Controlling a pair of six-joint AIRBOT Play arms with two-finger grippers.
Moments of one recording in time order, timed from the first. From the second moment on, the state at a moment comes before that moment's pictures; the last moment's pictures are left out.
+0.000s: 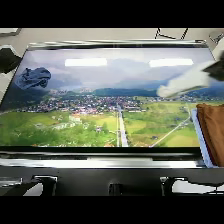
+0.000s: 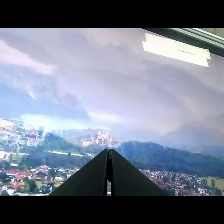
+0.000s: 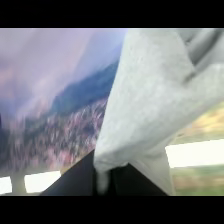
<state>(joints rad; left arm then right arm) 0.13 -1.13 1.55 1.19 -1.00 -1.63 -0.57 -1.53 1.92 -0.82 1.56 1.71</state>
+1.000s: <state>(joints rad) 0.12 -1.13 1.55 1.19 -1.00 -1.59 -1.12 -1.39 1.86 -1.21 1.83 1.88</state>
